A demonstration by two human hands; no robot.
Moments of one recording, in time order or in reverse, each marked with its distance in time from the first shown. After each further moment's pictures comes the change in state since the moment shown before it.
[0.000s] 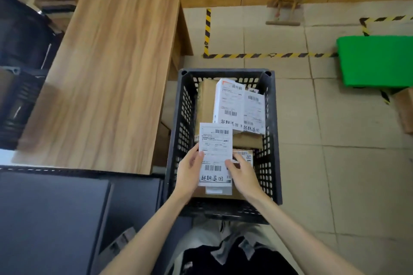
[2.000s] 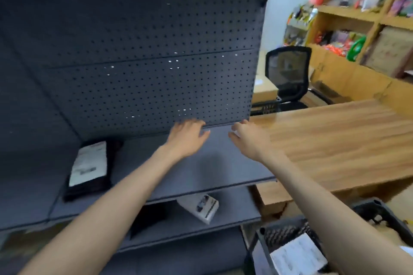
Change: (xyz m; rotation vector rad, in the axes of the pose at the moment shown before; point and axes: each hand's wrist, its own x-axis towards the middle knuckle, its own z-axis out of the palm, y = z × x) left_hand -0.351 0.066 -0.212 0.960 1.138 -0.307; right_hand -0.195 -0.224 0.267 -1.256 -0.740 -1.555
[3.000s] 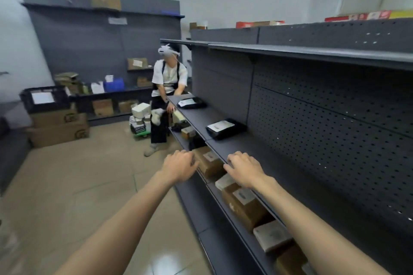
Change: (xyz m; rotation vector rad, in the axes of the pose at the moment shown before) left_hand -0.658 -0.613 -0.190 0.163 0.129 -1.325; right_hand -0.063 -0.930 0.149 0.067 -0.264 -1.225
